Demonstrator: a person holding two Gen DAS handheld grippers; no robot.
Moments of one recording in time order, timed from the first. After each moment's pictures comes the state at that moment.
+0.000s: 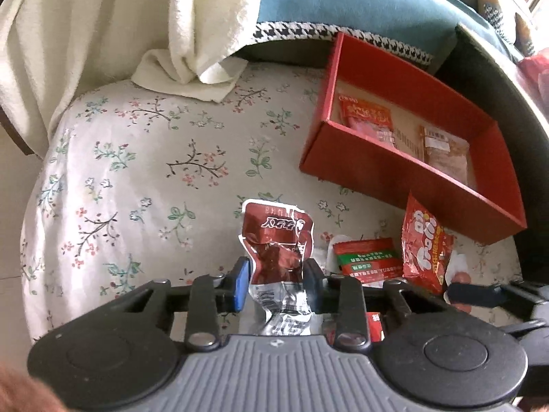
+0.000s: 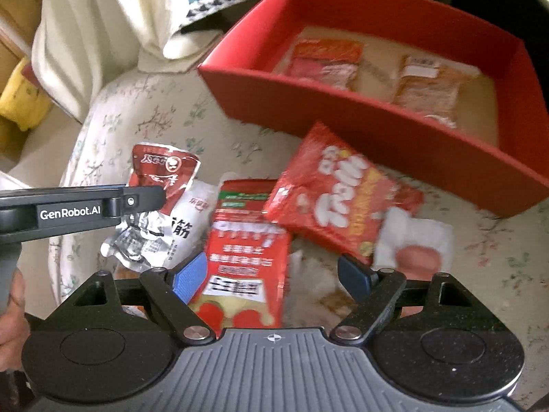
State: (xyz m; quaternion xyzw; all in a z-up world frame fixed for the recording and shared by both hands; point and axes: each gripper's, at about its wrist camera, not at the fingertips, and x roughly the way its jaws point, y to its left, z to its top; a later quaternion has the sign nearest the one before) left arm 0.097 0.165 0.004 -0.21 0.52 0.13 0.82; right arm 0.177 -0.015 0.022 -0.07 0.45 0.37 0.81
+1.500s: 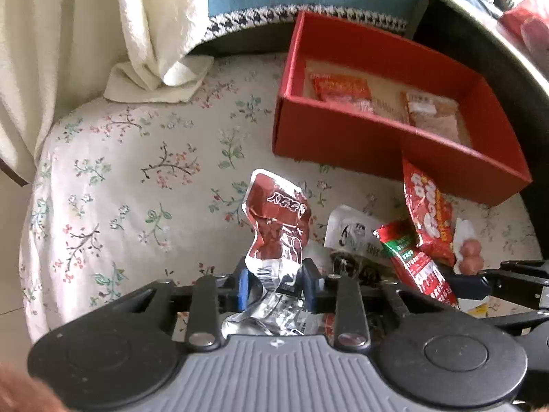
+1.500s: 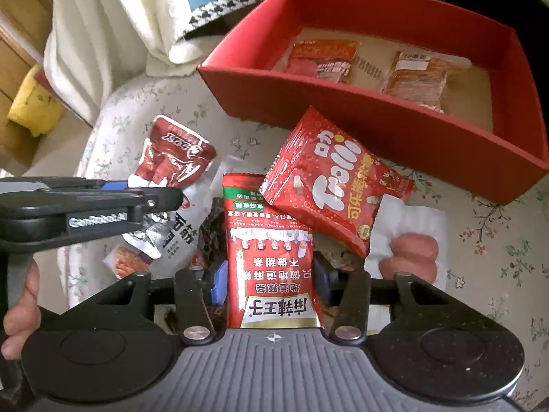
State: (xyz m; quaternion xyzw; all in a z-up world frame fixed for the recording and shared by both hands) left arm 0.105 0.142 -0.001 -0.14 0.53 0.10 0.83; right arm 0.175 -0.045 0.023 -0.04 0.44 0.39 0.81
